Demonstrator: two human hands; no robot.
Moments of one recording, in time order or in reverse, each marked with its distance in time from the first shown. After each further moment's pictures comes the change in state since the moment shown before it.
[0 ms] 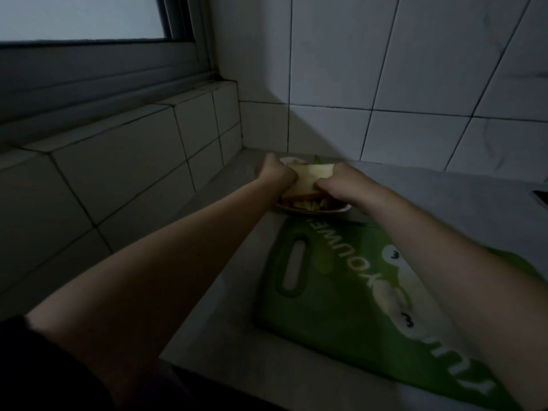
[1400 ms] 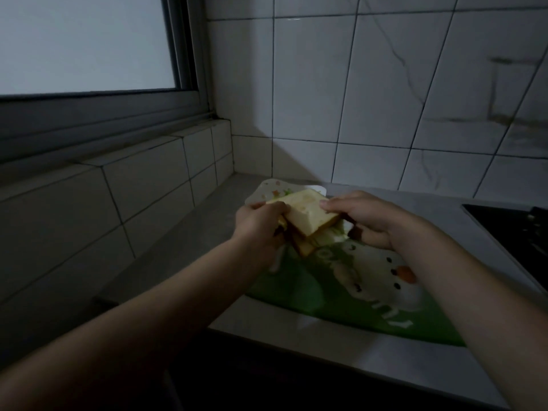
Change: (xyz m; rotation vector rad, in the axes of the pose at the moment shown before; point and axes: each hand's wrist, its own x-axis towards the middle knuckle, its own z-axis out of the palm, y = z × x) left_hand -0.202 0.014 -0.044 -0.854 -0.157 -0.269; right_hand -0.142 0.025 -0.061 0.719 -0.234 0.054
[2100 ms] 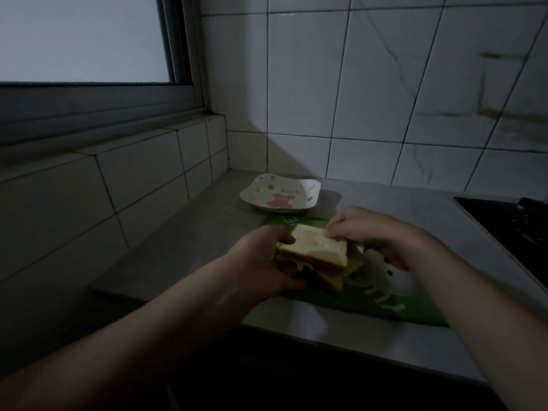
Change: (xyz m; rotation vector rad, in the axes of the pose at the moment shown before) left_hand -0.051 -0.028 -0.010 -0.045 -0.134 -0.401; right_hand -0.014 0.025 -0.005 -0.749 -0.017 0.035
